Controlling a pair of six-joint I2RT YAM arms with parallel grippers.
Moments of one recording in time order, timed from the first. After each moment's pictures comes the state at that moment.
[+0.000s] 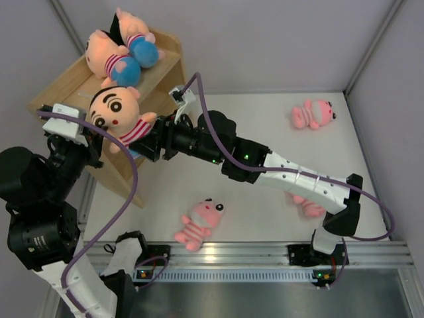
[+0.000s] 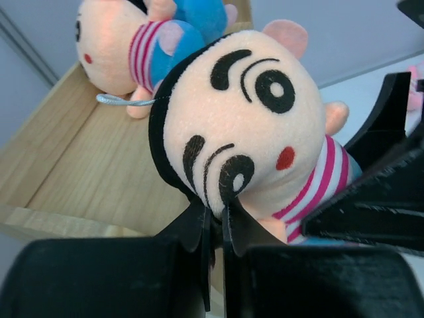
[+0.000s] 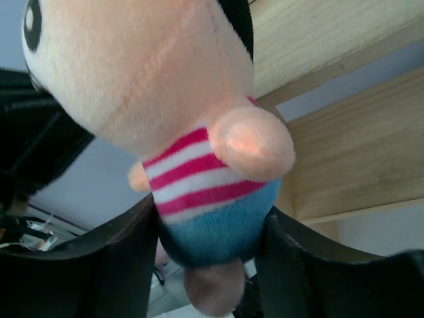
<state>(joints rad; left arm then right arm) 0.27 0.88 1.91 -1.07 0.55 0.21 1.23 1.70 1.88 -0.12 0.02 0.65</state>
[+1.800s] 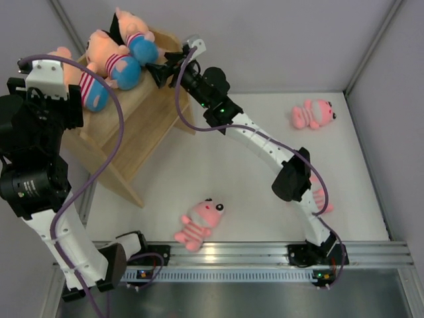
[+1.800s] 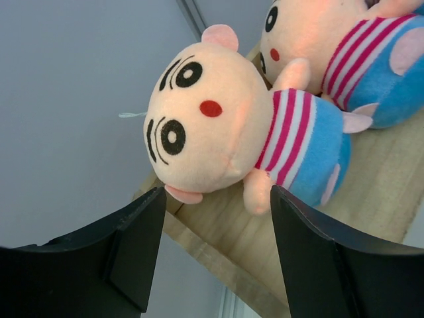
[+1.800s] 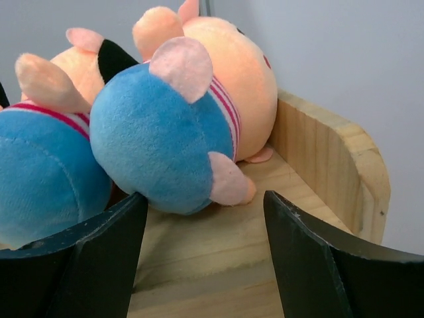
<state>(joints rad) 0.28 1.18 2.18 -1.04 0.05 0.38 0.85 2.22 2.34 0.33 -0.03 0.14</state>
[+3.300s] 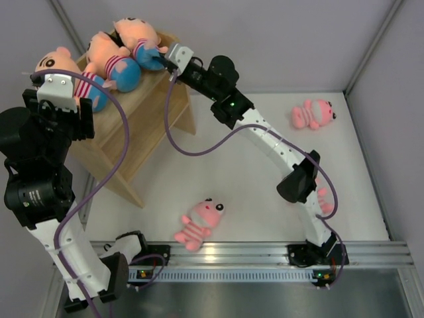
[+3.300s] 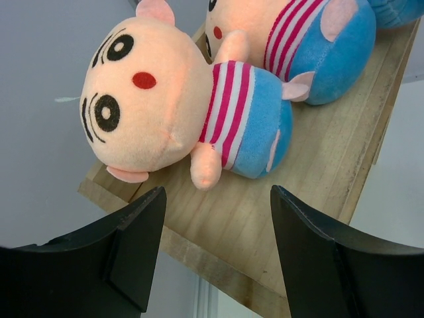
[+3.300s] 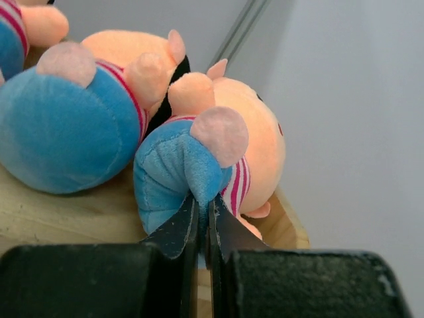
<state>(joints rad) 0.28 1.08 2.04 -1.05 0.18 0.34 0.84 2.19 2.45 0.16 -0.28 -0.46</state>
